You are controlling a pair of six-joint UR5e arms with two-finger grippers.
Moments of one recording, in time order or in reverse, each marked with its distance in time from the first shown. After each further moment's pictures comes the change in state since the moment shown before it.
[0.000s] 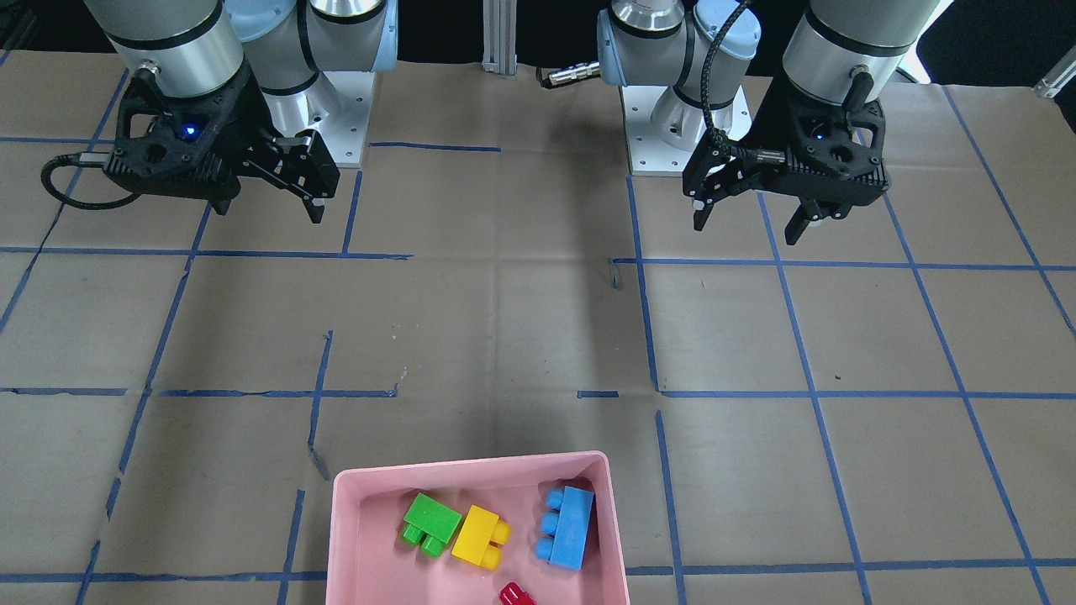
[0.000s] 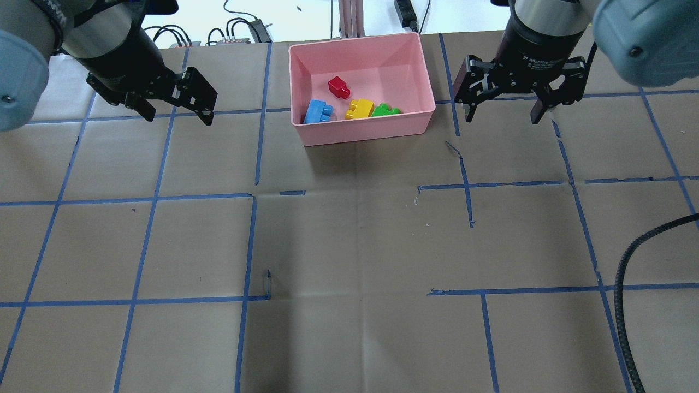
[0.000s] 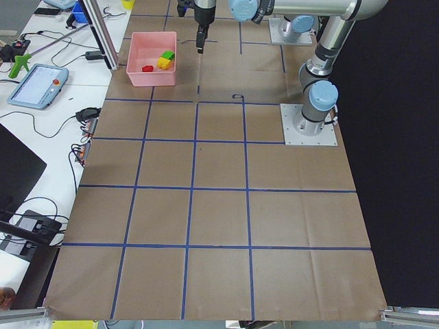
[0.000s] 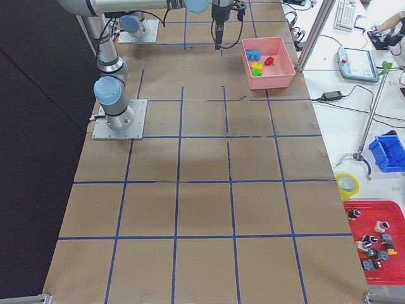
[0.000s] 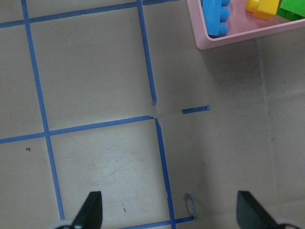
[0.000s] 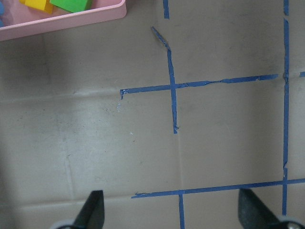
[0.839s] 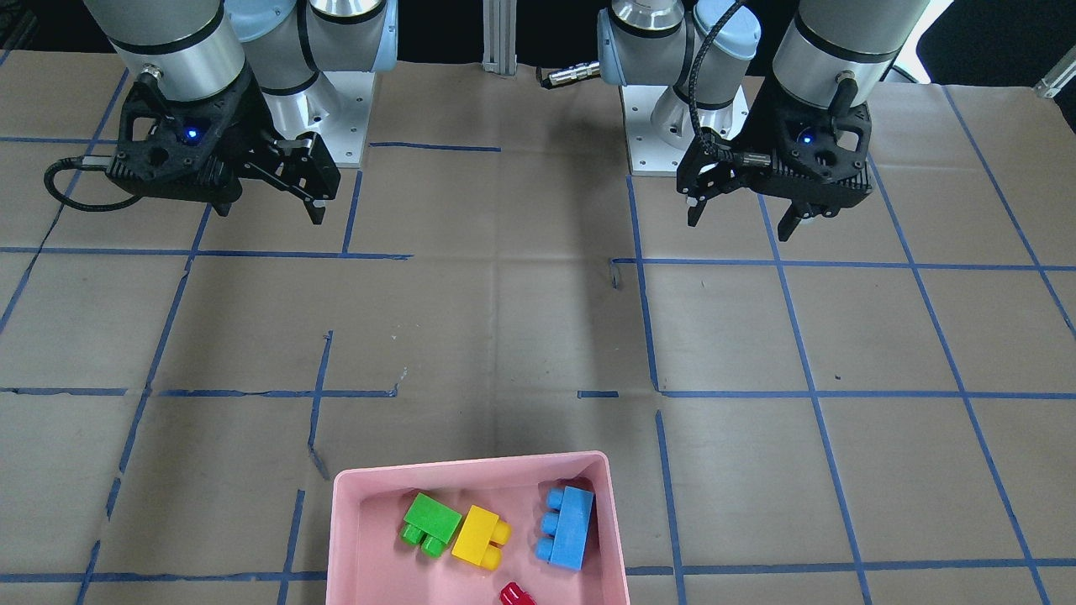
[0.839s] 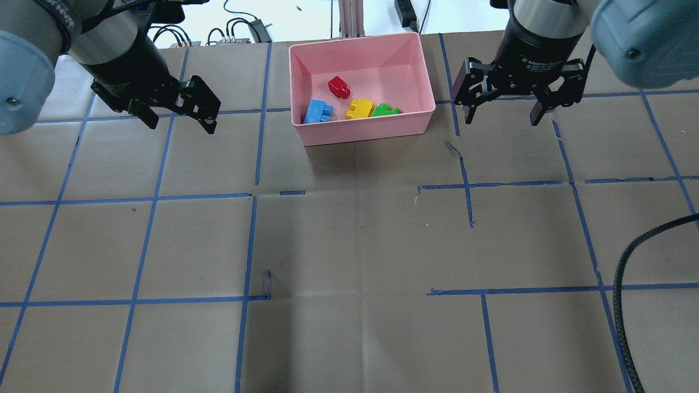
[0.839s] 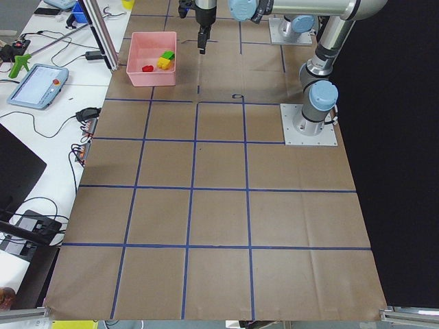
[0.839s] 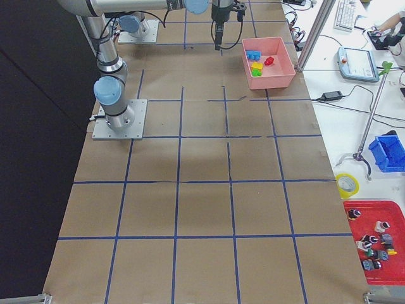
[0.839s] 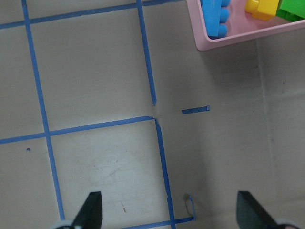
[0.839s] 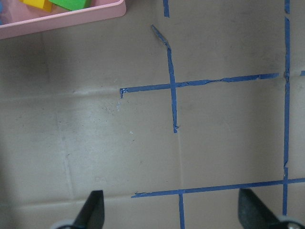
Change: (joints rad) left arm -0.007 0.011 -0.022 -0.012 0.019 0.012; right arm 0.000 0.001 0.004 -0.002 0.000 0.000
